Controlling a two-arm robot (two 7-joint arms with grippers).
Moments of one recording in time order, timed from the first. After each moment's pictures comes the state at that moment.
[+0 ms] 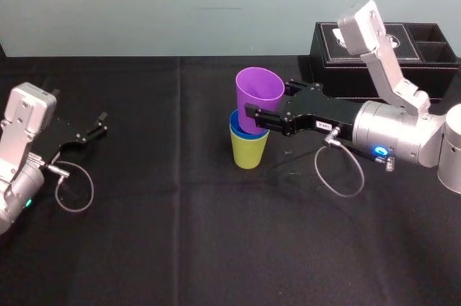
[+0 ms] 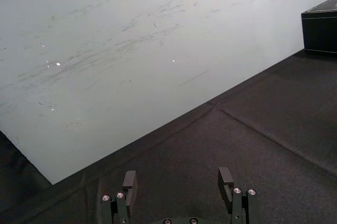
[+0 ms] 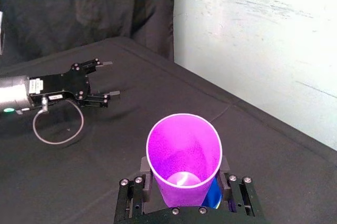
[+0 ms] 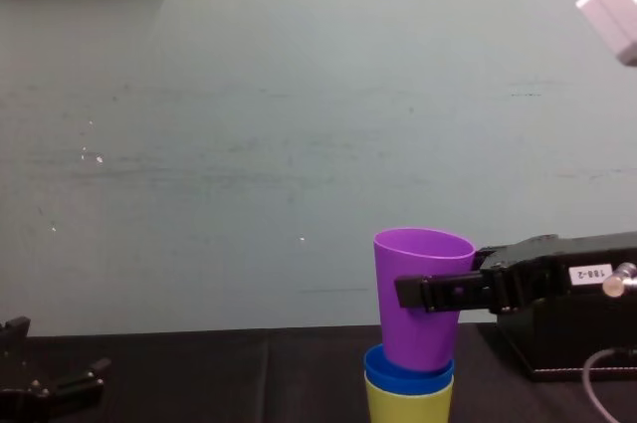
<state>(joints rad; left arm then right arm) -0.20 0.60 0.45 -1.41 -0.25 -0.12 0.03 0.40 0.57 -0.50 -1.62 0.51 0.34 0.47</state>
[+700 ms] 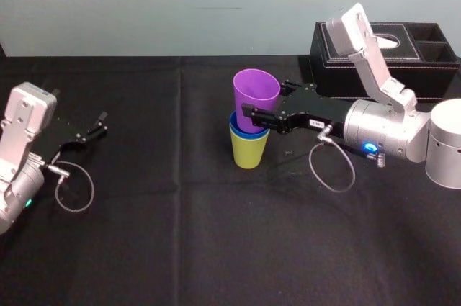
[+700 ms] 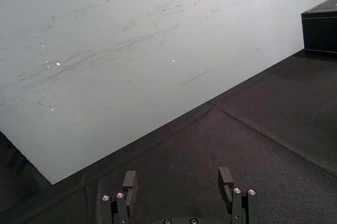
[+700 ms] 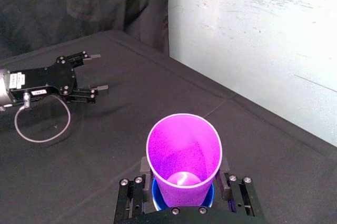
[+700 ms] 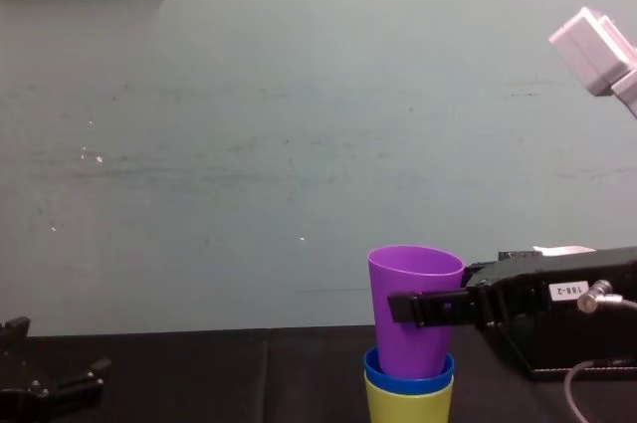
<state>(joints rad) -0.20 0.60 0.45 -1.41 -0.25 -0.12 0.03 0.45 0.53 -0.53 -1.52 0.49 0.32 0.48</state>
